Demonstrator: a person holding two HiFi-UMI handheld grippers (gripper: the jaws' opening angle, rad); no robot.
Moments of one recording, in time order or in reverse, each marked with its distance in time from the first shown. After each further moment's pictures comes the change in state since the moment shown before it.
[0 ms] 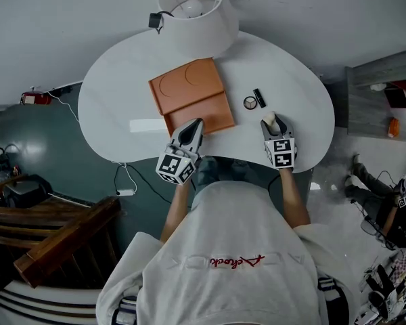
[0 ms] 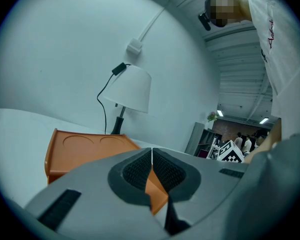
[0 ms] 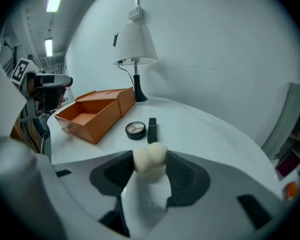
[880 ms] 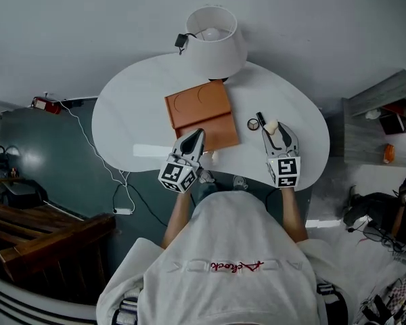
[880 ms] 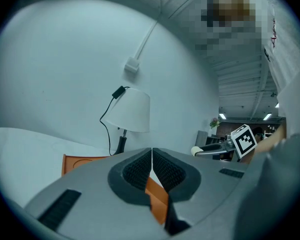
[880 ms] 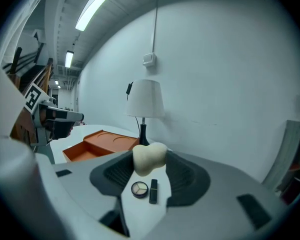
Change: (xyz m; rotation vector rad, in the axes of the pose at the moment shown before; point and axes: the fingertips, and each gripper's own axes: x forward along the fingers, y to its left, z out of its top) left arm -0.027 -0.005 0.052 0.064 -0.126 0.044; right arm -0.084 0.019 0.133 -0.119 -0.376 -0.019
